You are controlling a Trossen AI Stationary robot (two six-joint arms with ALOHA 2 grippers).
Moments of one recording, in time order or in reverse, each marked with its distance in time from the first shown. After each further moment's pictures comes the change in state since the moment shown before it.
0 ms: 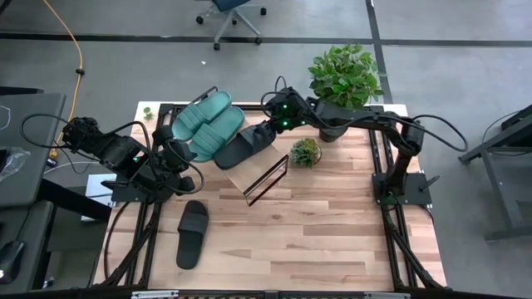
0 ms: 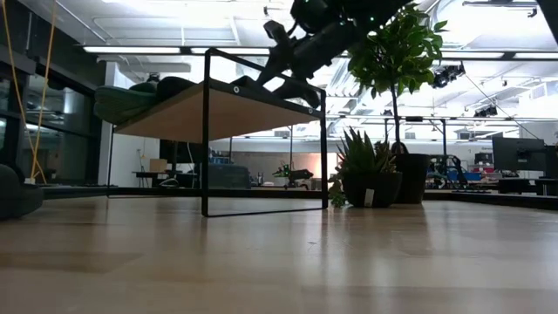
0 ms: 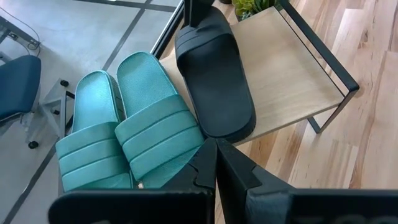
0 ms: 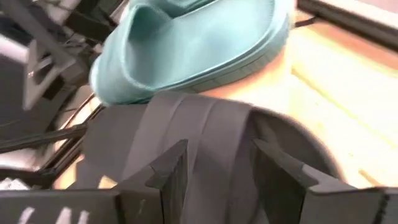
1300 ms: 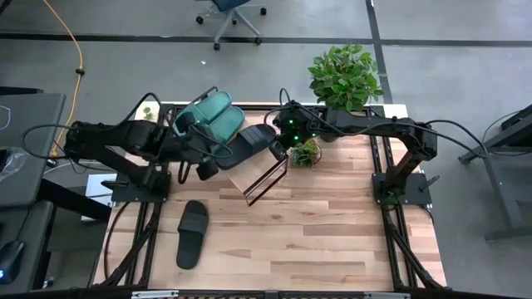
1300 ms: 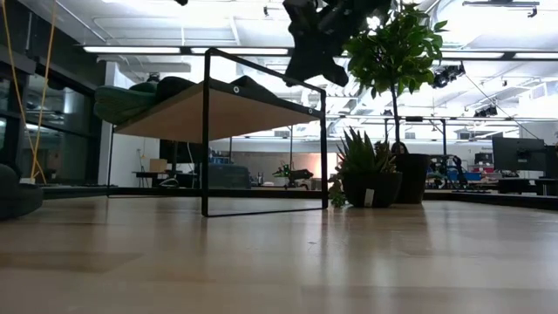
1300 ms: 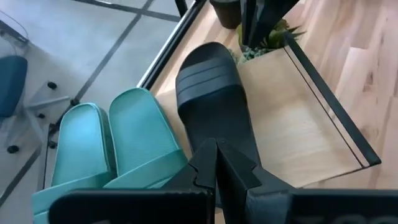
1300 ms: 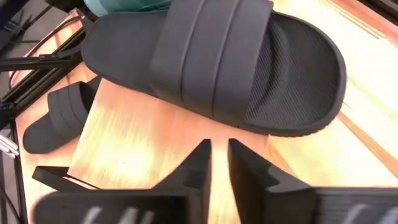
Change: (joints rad) left arm 0.332 0.048 0.000 0.348 0.156 0.359; right arm 0.131 -0.130 0.000 -0.329 0.126 -0.087
